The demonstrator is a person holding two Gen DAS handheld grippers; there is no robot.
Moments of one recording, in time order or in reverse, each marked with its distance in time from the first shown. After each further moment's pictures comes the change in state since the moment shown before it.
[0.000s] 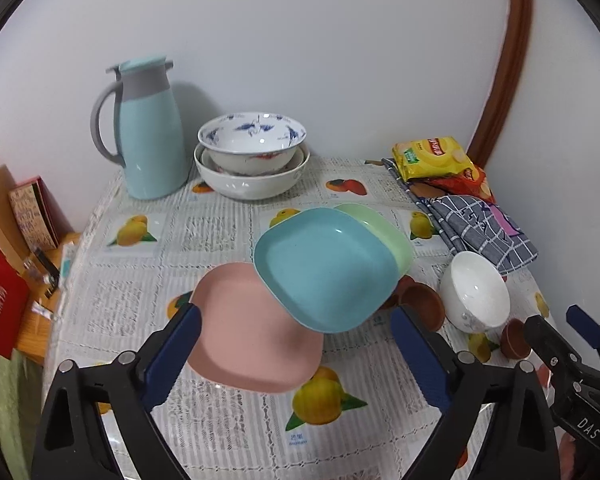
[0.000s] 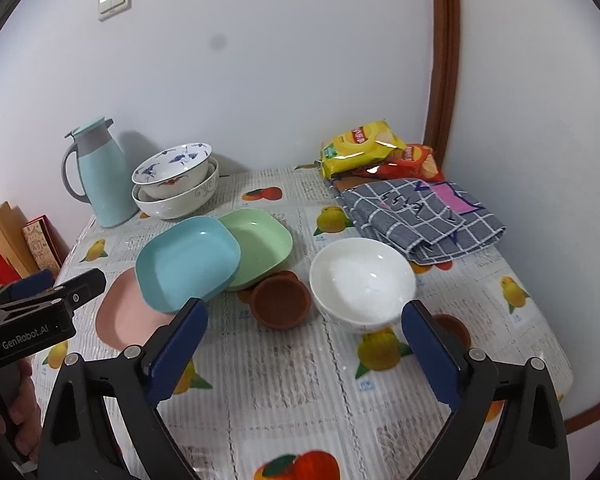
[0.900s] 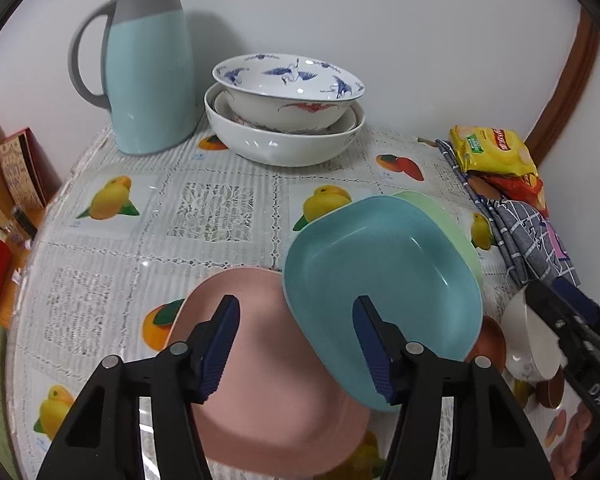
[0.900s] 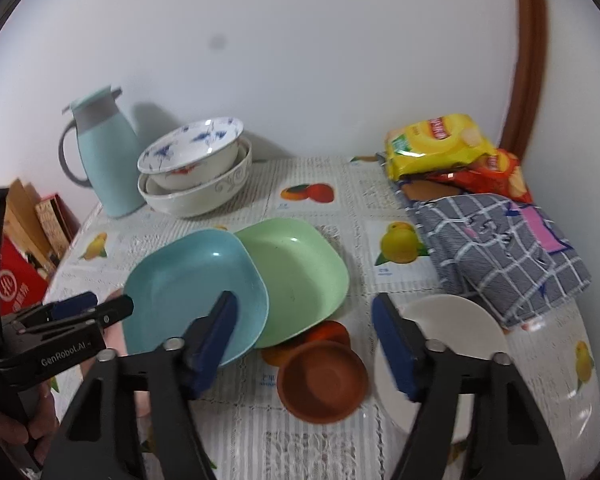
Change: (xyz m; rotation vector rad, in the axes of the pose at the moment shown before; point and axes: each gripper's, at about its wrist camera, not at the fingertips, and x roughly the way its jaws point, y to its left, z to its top) left arm 0.107 0.032 0.023 -0.118 0.138 0.037; right arm 0.125 0.031 0.047 -0.119 0.088 0.142
